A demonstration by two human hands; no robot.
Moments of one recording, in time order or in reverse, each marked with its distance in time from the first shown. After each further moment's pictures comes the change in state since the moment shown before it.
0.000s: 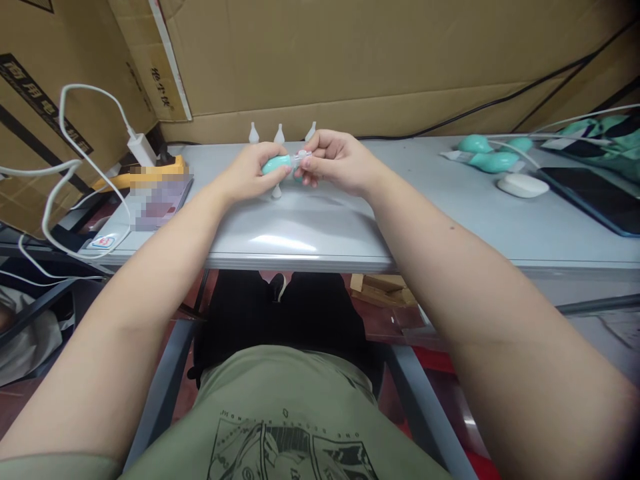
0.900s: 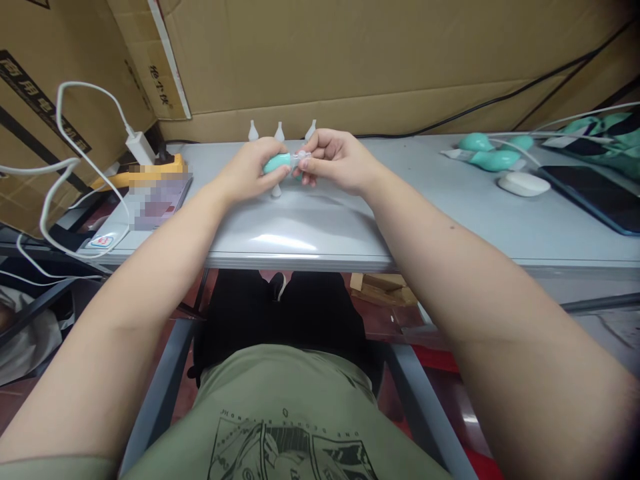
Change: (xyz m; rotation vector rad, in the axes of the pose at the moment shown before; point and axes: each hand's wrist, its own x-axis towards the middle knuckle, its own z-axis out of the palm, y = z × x) left_hand 0.001 -0.011 0.002 0.168 -0.004 0.096; right_hand -0.001 0.002 -0.001 -0.036 0.028 0.007
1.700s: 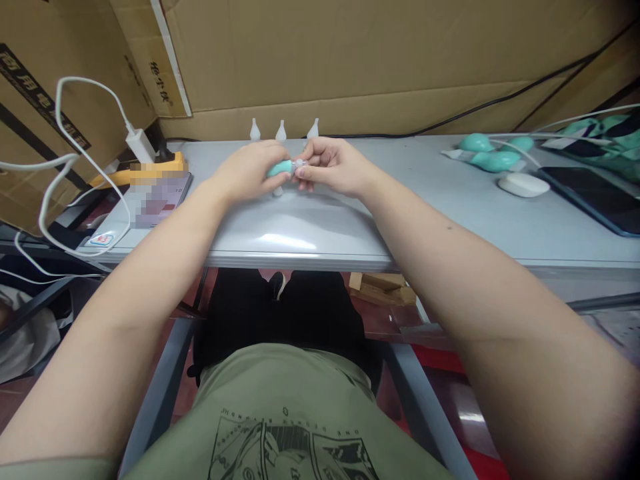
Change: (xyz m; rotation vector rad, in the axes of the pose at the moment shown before) left_hand 0.000 0.014 -0.013 0.117 -0.149 -0.067; right_hand -0.001 0.006 0.006 -0.014 -0.029 0.023
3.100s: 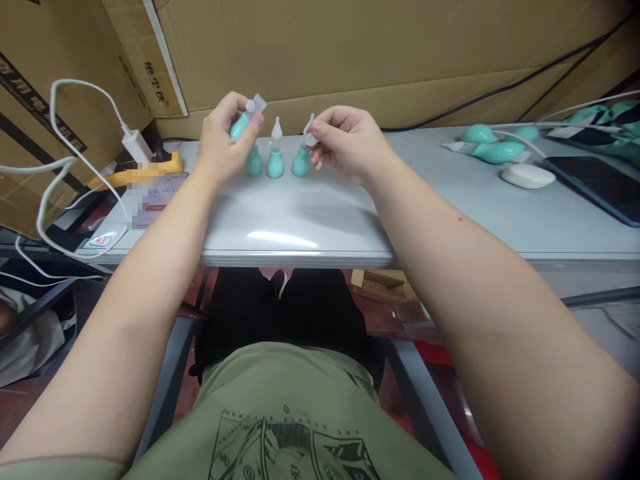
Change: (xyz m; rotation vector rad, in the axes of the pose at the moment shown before) left_hand -0.001 -0.006 -0.027 0.002 0.333 -0.235; right_hand 0.009 -0.002 -0.013 0.149 0.217 -0.065
